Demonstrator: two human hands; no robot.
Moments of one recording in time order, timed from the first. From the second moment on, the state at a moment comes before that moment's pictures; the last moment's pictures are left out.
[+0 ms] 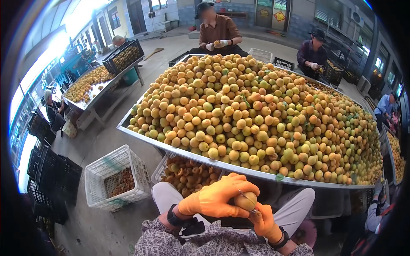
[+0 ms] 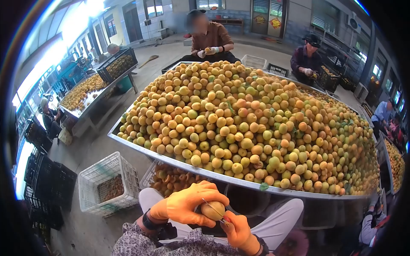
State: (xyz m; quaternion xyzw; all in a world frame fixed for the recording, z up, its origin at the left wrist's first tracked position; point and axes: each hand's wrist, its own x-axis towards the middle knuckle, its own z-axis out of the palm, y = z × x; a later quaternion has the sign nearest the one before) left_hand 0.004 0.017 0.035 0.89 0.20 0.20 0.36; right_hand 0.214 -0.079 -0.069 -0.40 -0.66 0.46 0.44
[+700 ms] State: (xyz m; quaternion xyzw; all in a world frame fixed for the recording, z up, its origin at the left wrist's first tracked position) left_hand 0.020 -0.033 0.014 0.47 0.14 0.39 0.78; right_hand 0.178 -0.069 -0.064 -0.34 -0.63 0.36 0.60
